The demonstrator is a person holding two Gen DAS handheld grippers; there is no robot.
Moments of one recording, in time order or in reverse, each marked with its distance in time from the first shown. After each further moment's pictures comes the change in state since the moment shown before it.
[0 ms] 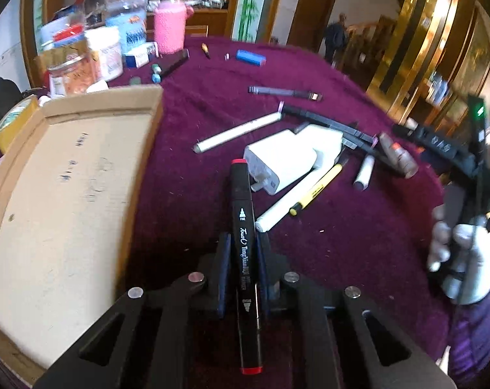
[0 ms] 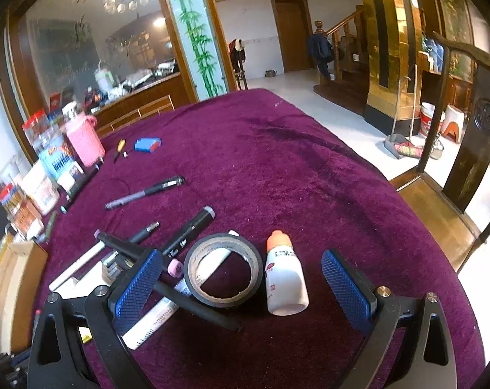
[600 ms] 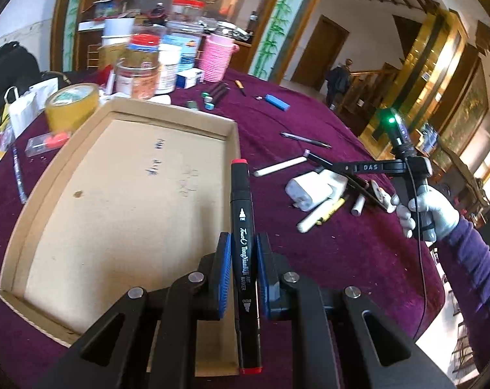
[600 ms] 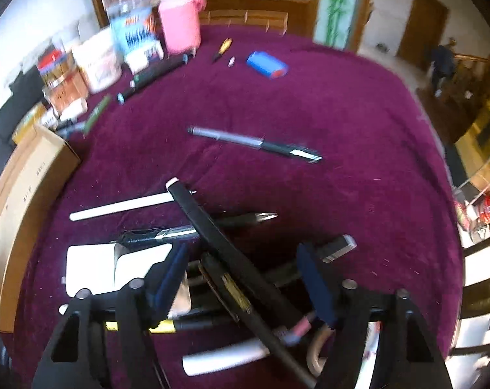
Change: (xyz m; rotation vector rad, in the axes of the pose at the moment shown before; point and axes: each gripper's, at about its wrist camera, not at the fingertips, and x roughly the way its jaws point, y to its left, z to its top) left arm -0.079 0.084 -0.022 -0.142 -0.123 -0.063; right arm 0.088 0.122 0.031 -0.542 0.424 0.180
